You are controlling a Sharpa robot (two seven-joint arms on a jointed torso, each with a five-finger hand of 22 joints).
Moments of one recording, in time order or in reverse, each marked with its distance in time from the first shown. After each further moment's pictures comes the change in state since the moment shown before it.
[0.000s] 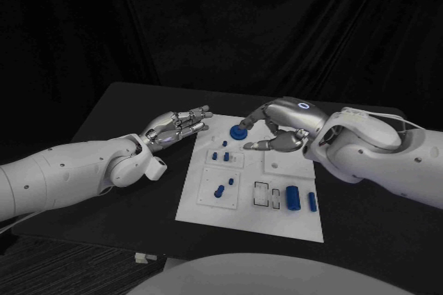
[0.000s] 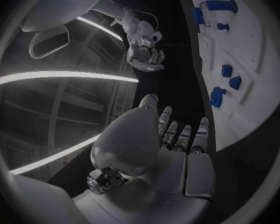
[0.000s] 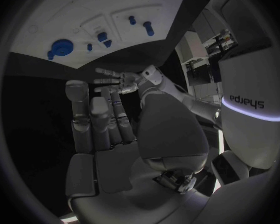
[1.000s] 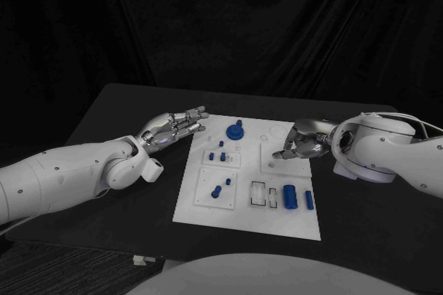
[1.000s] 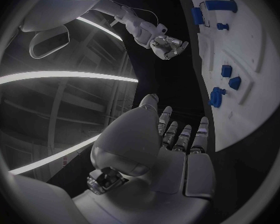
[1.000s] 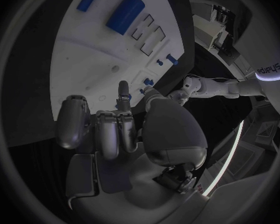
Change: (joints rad) left arm -0.001 0.002 0.000 -0.001 0.000 -0.001 0.000; left_hand 0.000 0.000 0.004 -0.004 0.000 0.004 0.004 0.000 0.000 0.000 0.000 0.000 0.001 0.004 0.004 0.000 0.001 0.000 0.007 0.000 0.000 0.000; right arm -0.017 -0.092 -0.002 -0.031 0.260 0.367 -0.415; right_hand -0.205 0.048 -0.060 0.018 -0.046 0.264 -0.090 0.153 0.155 0.603 -0.120 1.166 1.176 0.122 -0.100 0.336 0.360 -0.047 0.168 -0.093 0.501 0.001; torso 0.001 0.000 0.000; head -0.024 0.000
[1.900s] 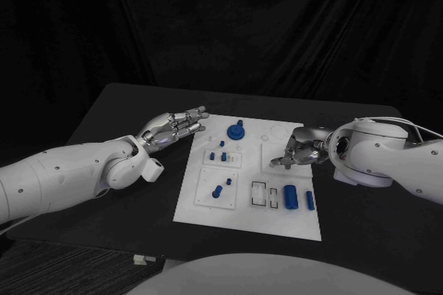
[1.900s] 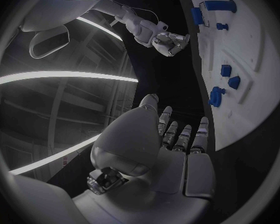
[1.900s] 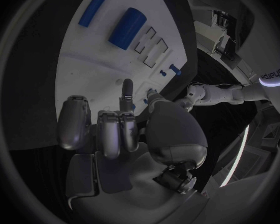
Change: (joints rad) left arm -0.001 -0.004 0.000 0.001 0.000 0.000 0.000; left_hand 0.000 0.000 0.000 0.000 0.000 0.000 0.000 0.000 0.000 0.000 0.000 0.004 0.000 0.000 0.000 0.000 0.000 0.000 0.000 0.000 0.000 0.000; right arm -0.018 0.015 0.000 0.007 -0.019 0.058 -0.064; right_hand -0.093 0.035 -0.010 0.001 -0.024 0.054 -0.034 0.062 0.138 -0.001 -0.029 0.000 0.000 -0.002 -0.030 0.000 0.000 0.001 0.002 -0.016 0.005 0.000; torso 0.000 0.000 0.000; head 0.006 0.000
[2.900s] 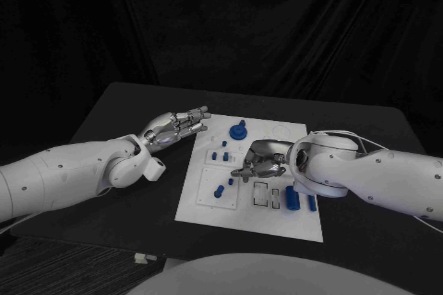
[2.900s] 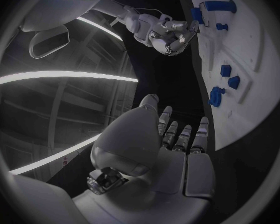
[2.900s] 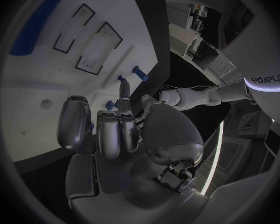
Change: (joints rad) left arm -0.001 -0.002 0.000 0.002 0.000 0.001 0.000; left_hand 0.000 0.000 0.006 0.000 0.004 0.004 0.004 0.004 0.000 0.004 0.004 0.000 0.001 0.000 0.000 0.000 0.000 0.000 0.000 0.000 0.000 0.000; right arm -0.072 0.207 0.000 -0.056 0.060 -0.045 0.196; right_hand 0.005 0.093 0.018 -0.004 0.008 -0.079 0.020 -0.027 0.041 -0.002 0.010 0.000 0.000 0.000 0.011 0.000 0.000 0.000 0.000 0.008 0.013 0.000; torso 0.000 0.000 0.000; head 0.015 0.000
